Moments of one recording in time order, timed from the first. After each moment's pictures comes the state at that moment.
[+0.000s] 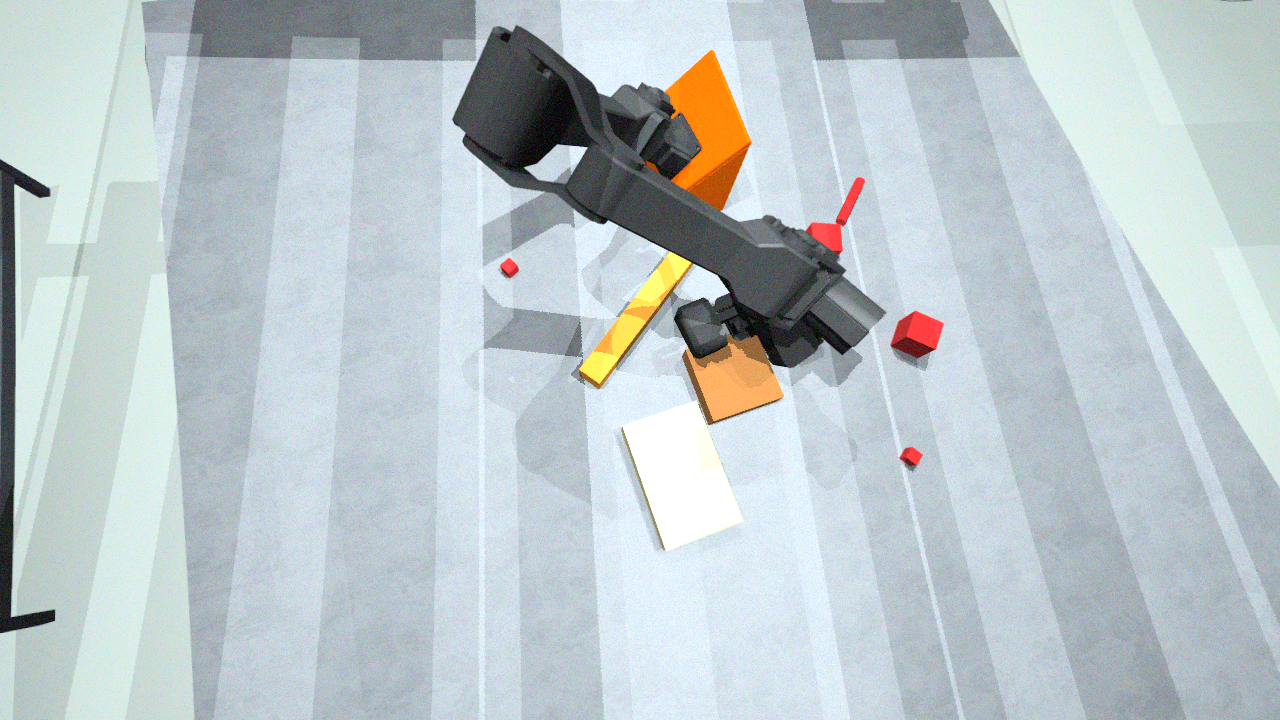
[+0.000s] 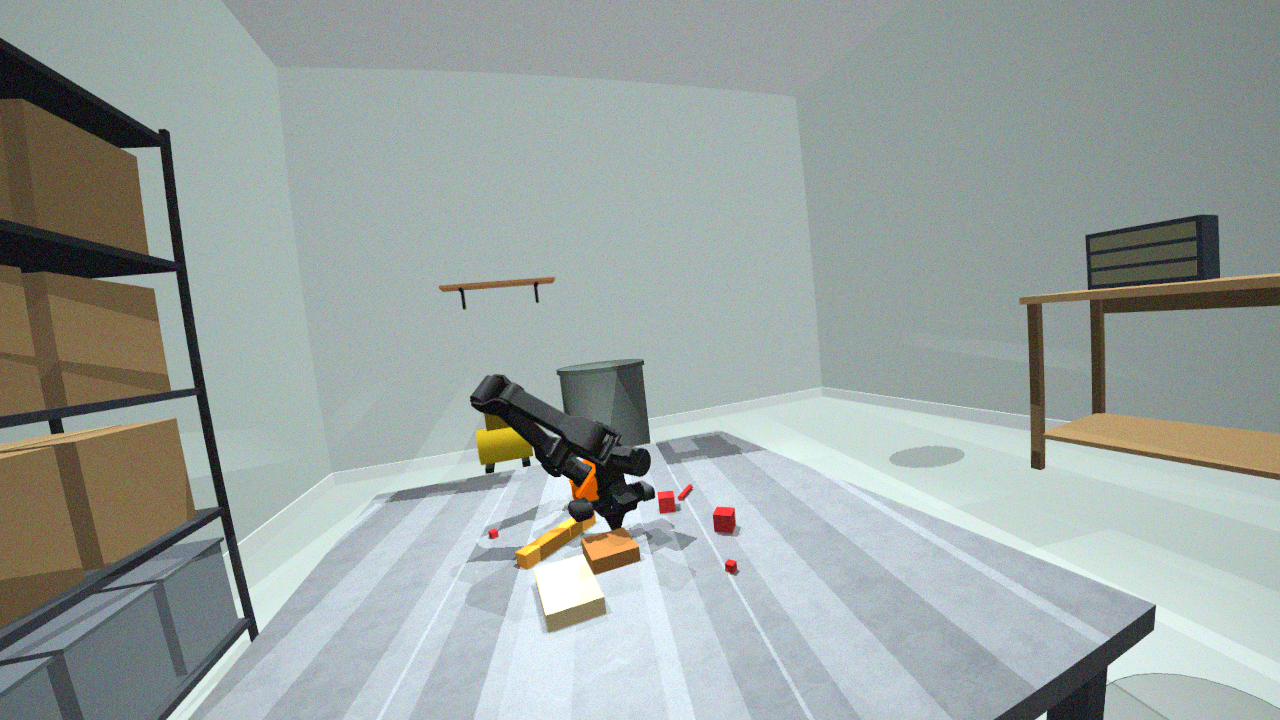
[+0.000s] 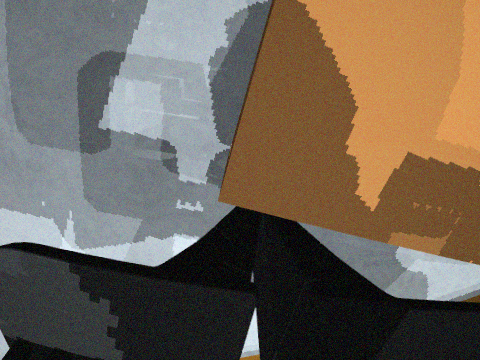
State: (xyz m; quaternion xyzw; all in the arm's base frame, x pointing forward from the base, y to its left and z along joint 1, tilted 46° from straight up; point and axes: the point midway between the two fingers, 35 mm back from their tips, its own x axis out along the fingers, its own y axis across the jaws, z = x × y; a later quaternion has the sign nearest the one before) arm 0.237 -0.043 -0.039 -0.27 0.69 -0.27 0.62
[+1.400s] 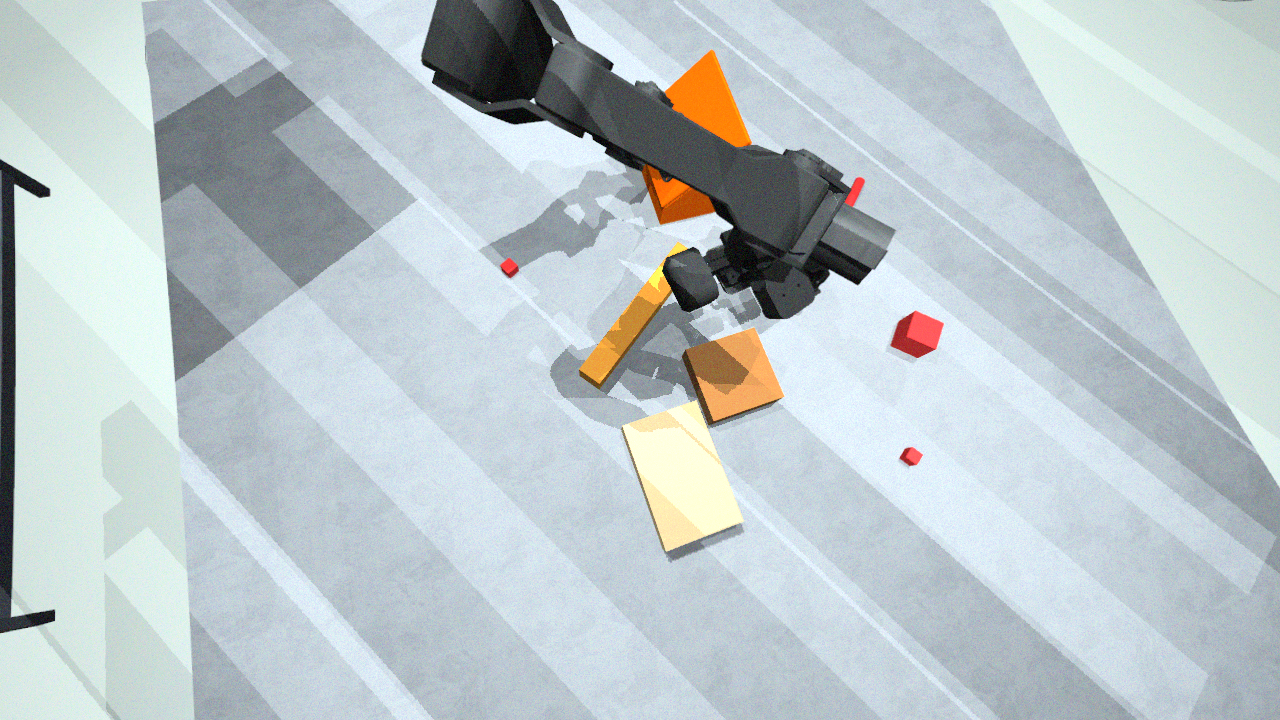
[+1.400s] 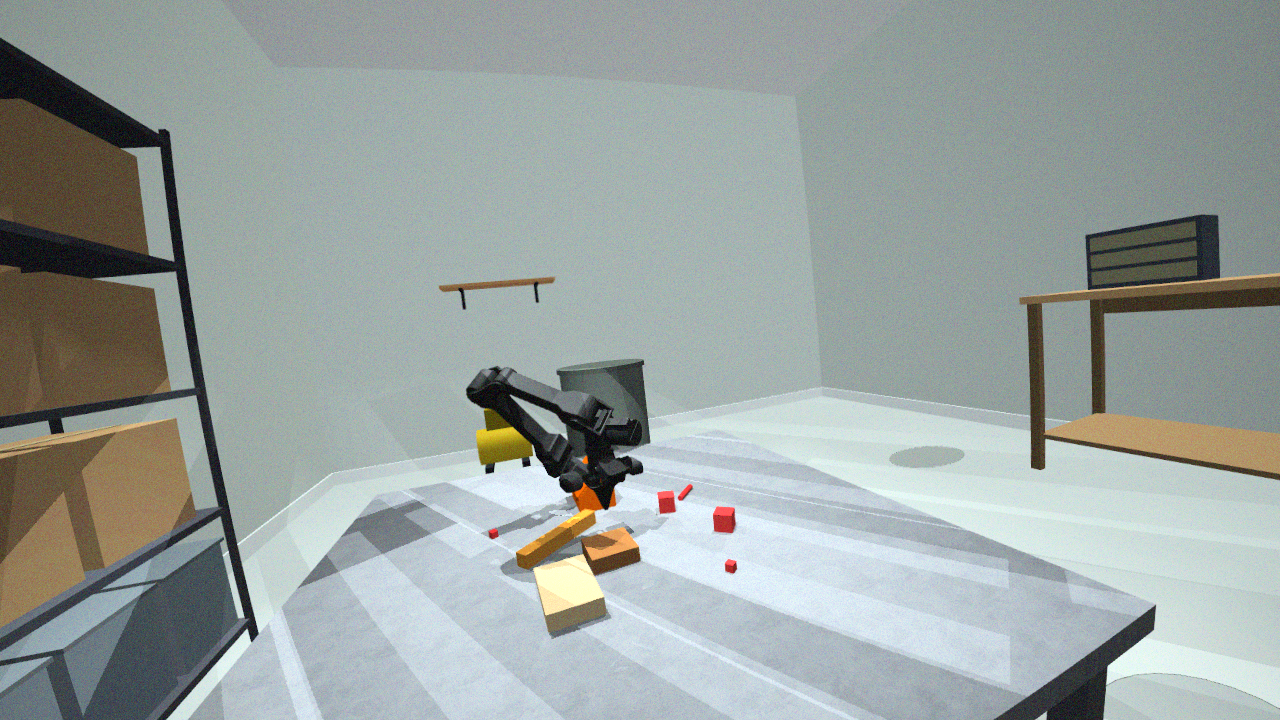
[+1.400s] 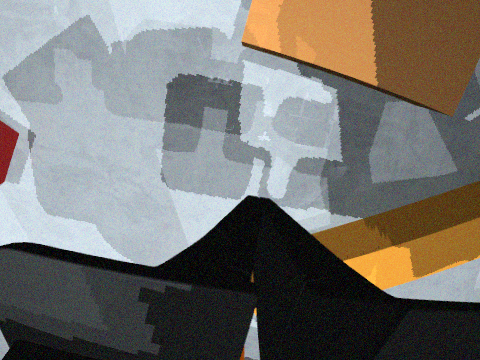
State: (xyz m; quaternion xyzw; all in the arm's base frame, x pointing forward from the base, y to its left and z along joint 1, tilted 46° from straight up) arm 0.199 -0.008 0.000 -0.27 0.69 -0.27 0.62
